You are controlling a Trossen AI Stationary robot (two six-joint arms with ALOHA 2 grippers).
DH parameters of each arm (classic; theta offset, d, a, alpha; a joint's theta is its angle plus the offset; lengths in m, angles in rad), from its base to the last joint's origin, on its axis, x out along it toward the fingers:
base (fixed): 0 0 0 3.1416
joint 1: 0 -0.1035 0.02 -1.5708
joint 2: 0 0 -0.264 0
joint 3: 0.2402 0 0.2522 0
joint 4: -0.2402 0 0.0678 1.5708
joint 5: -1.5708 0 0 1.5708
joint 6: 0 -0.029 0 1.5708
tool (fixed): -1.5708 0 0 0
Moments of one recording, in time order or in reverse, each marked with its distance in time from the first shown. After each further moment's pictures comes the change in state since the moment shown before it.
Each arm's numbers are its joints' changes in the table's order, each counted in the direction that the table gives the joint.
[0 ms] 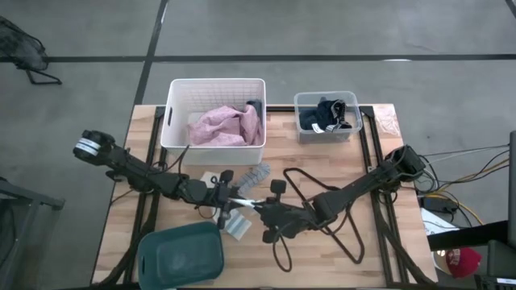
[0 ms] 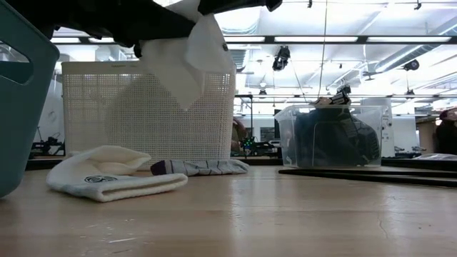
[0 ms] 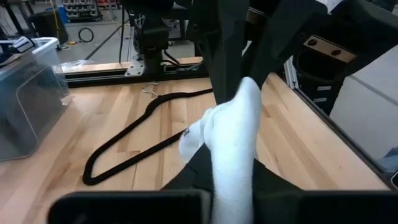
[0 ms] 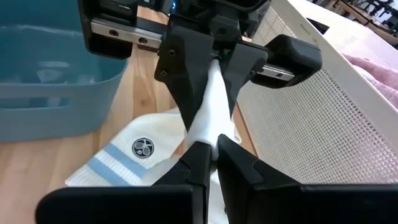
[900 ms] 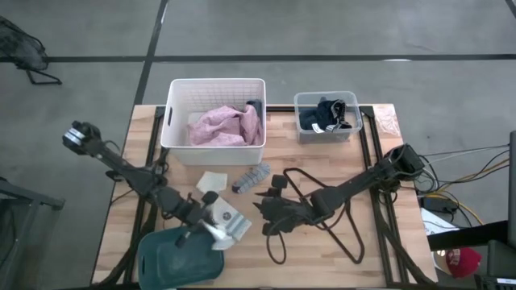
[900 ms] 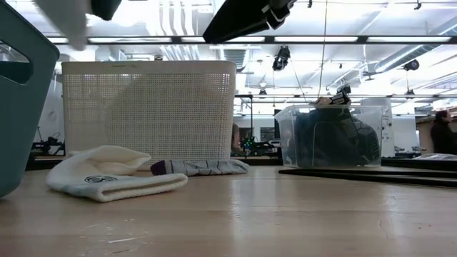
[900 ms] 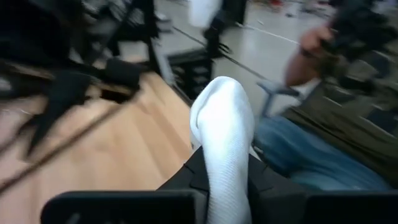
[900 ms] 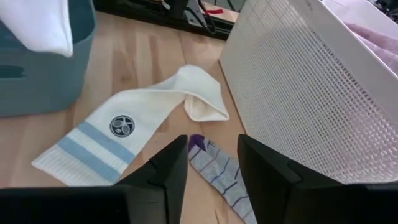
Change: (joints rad) left arm 0.210 0.285 -0.006 -0.297 0.242 0.019; right arm 0.039 0.000 -0.033 -0.053 0.002 -0.040
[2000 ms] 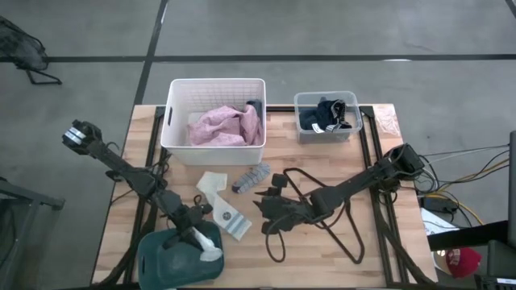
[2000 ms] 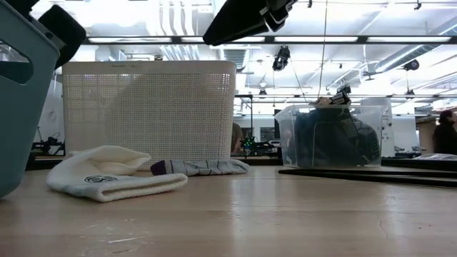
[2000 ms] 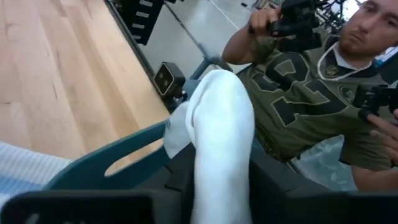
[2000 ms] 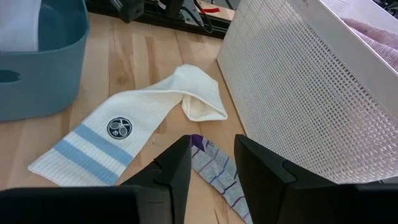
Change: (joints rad) left arm 0.028 0.019 -0.134 0.030 0.252 0.414; right arm 0.011 0.000 -0.002 0.002 -0.001 -0.022
